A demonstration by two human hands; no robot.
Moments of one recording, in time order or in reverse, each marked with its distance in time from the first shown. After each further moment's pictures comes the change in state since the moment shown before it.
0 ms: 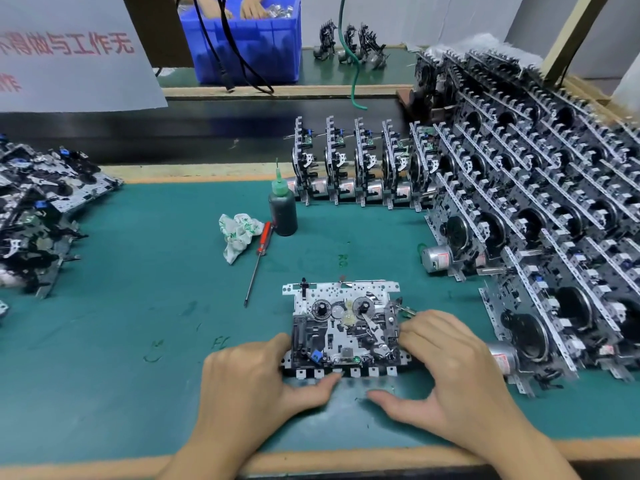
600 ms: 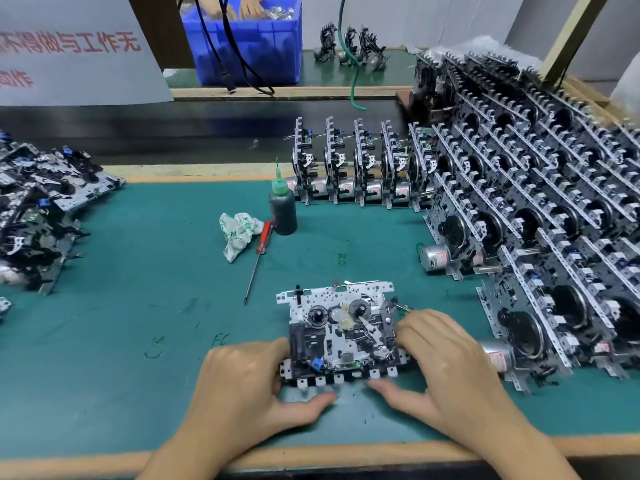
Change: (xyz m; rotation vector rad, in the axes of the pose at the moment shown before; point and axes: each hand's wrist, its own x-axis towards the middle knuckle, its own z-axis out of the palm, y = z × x) left_hand -0.002 -0.004 -0.012 -0.100 -0.109 0.175; right_hand 0.000 0.000 0.000 -0.069 -0.045 -0.031
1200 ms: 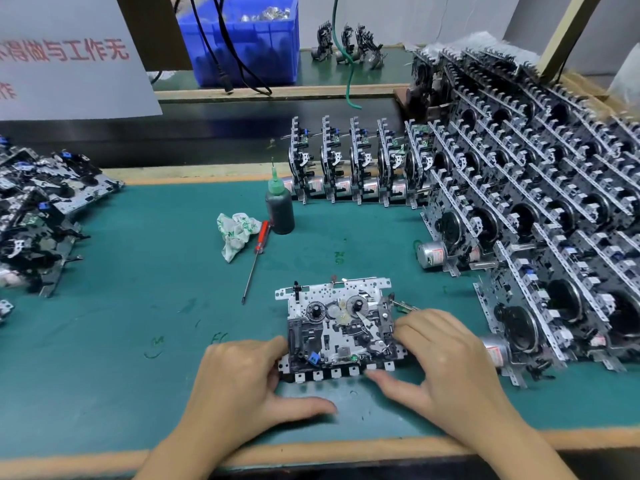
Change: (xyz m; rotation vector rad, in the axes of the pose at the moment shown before) left_hand 0.002 -0.003 -0.003 -0.018 -0.037 -0.031; right_hand 0.001 -0.006 -0.004 0.014 -0.029 0.071
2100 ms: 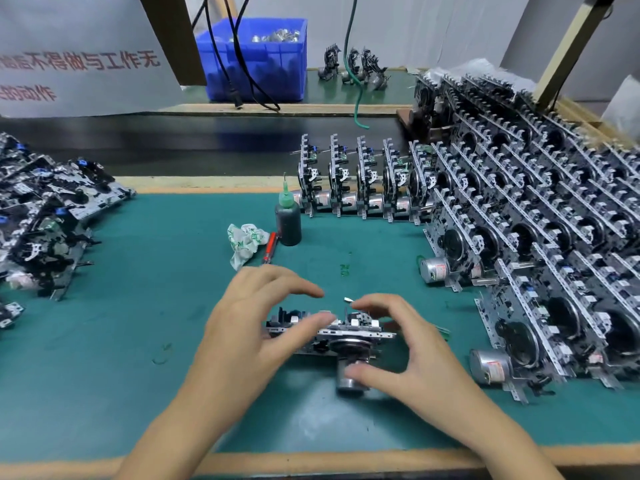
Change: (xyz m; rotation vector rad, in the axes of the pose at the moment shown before) left_hand 0.036 0.017 -0.040 -0.332 0.184 -0.117; right_hand 0.030 -0.025 -0.014 0.701 -0.237 0.358
